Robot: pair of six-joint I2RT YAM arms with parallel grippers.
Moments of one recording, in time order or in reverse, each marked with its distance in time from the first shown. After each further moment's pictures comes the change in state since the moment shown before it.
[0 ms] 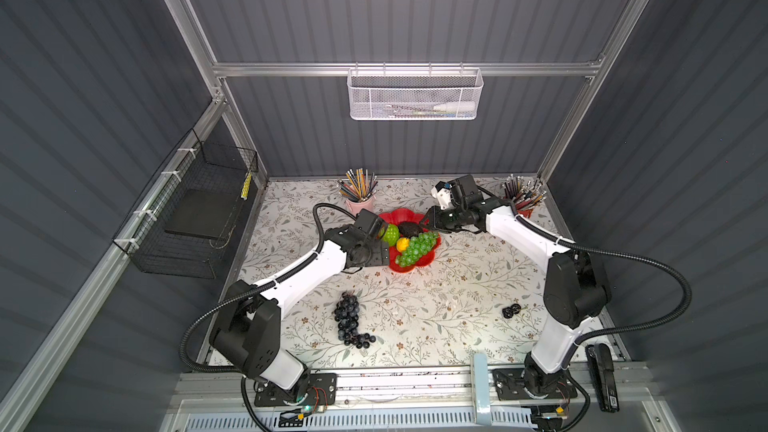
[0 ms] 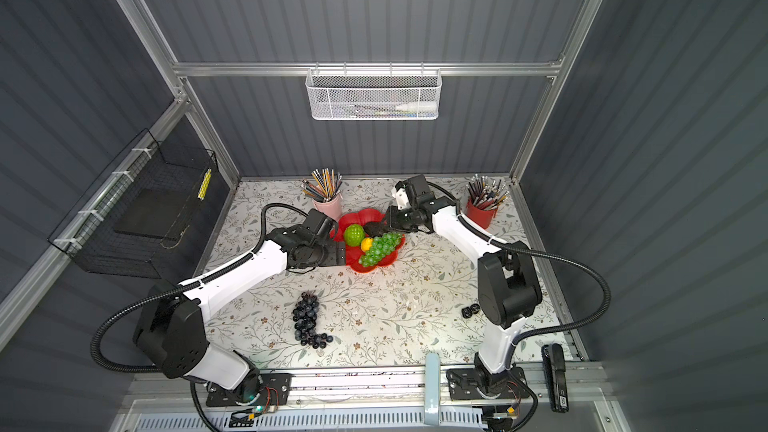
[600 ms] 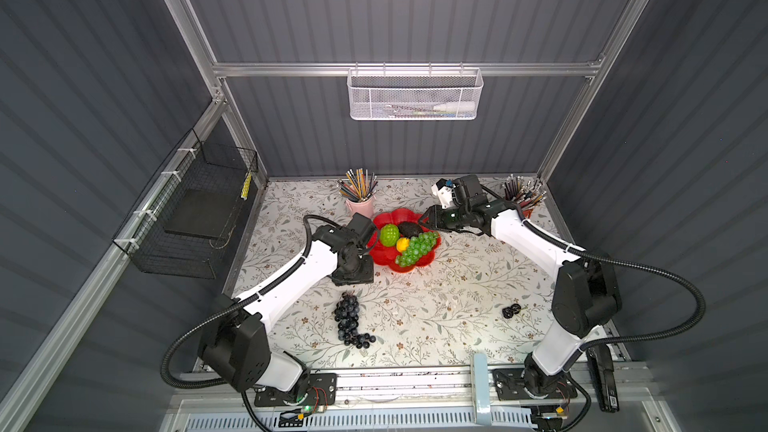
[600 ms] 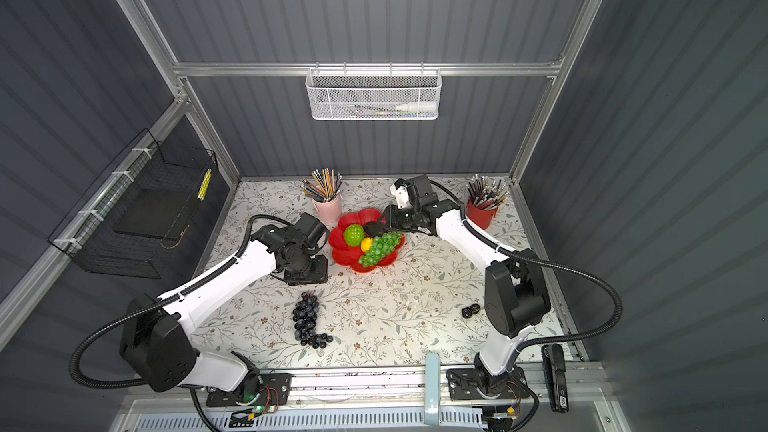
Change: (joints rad) left arm 0.009 -0.098 0.031 -0.377 0.120 -0.051; right arm 0.017 -0.057 -0.051 0.080 -0.026 0.009
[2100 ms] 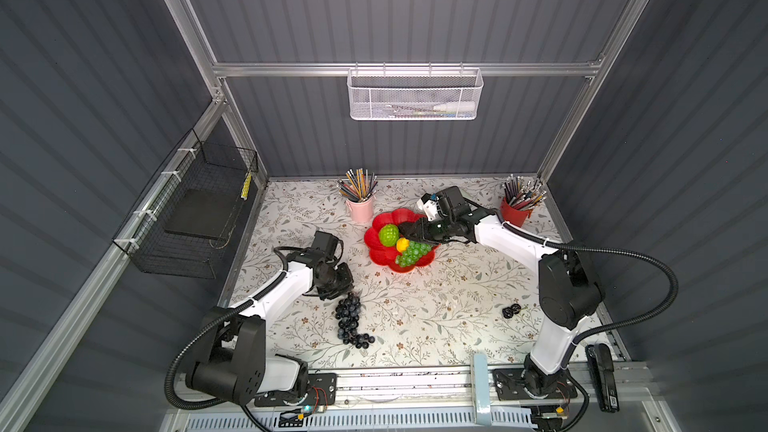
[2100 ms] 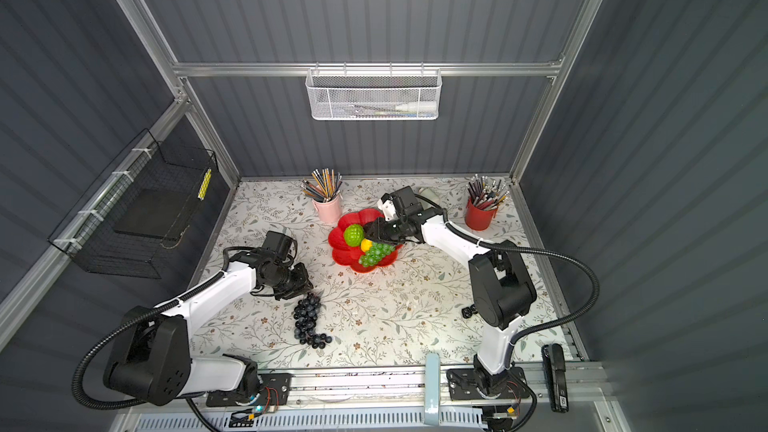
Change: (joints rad) left arm 0.297 -0.068 -0.389 0.429 0.286 -0.091; right arm 0.071 0.087 -0.031 0.037 -0.052 0.063
